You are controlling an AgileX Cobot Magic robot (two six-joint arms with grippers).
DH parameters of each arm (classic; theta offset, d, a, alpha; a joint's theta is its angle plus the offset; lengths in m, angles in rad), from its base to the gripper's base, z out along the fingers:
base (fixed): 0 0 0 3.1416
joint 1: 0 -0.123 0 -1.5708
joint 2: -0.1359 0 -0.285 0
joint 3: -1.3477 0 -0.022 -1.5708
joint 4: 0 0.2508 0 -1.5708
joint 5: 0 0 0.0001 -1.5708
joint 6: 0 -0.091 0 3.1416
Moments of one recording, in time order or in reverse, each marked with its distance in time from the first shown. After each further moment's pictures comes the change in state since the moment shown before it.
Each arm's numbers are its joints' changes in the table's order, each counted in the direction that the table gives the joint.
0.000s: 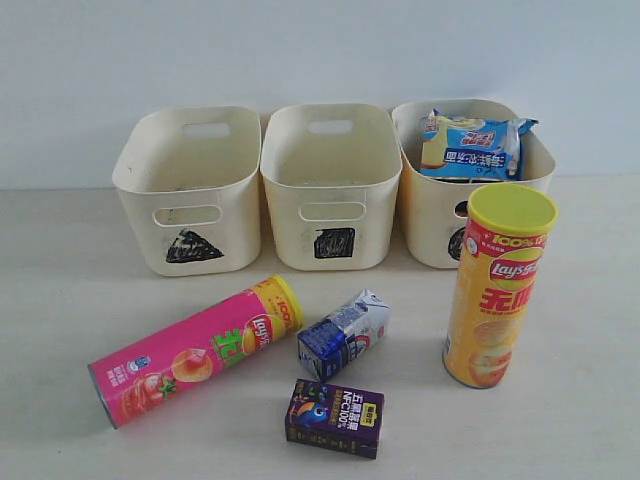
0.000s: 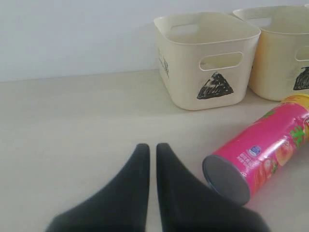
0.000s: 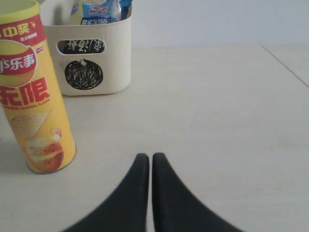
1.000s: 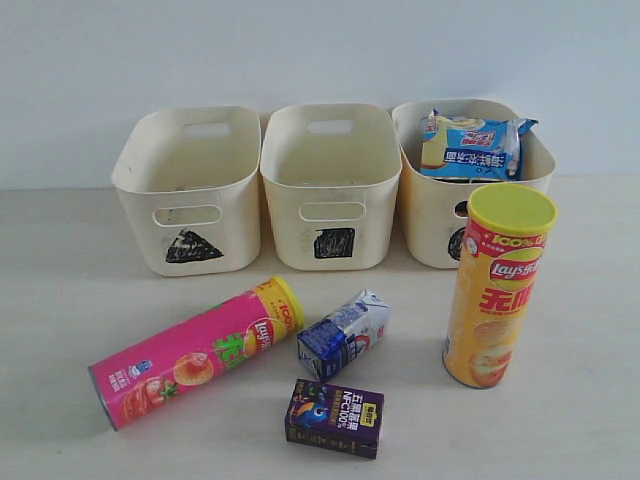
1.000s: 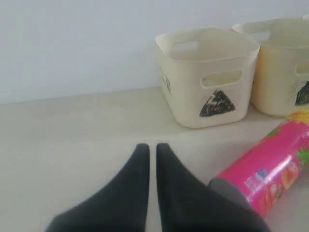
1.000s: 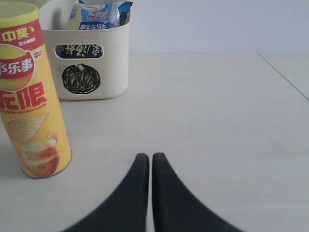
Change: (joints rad) left arm 0.000 0.000 0.000 0.018 -0.054 -0.021; right arm 0.000 0.000 -0.002 -0.023 -0.020 -0.003
